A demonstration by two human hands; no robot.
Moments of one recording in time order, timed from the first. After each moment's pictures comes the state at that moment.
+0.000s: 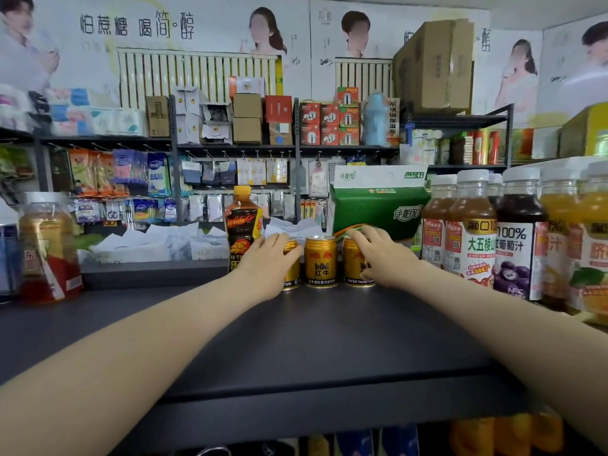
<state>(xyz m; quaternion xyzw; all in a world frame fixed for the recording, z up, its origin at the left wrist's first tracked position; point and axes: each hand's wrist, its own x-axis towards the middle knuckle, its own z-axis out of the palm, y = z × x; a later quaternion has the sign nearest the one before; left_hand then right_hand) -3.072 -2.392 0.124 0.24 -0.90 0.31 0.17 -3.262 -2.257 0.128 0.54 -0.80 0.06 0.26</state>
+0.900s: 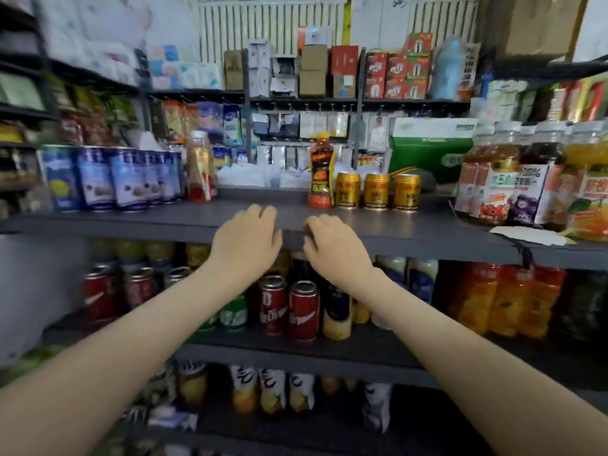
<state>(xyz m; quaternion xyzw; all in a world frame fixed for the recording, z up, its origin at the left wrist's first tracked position) -2.826 -2.222 0.066 0.36 -0.85 0.18 0.35 -2.982 -2.168 0.052 0.67 -0.63 0.28 0.28</state>
